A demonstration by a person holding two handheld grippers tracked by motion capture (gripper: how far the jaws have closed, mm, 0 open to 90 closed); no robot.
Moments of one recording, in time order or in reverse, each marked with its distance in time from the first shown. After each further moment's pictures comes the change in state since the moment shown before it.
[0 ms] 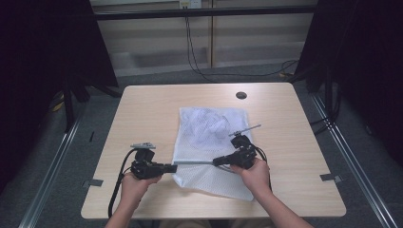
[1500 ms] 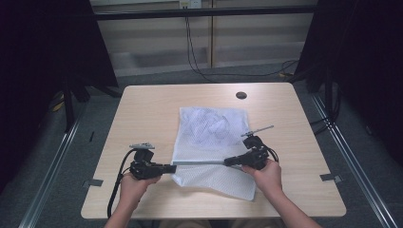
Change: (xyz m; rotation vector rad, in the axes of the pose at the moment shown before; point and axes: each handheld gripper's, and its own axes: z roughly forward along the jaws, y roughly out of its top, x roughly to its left) left arm 0.000 -0.001 -0.001 0.002 0.006 -0.004; right arm -0.018 -0.013 -0.025 -0.007 -0.027 0.017
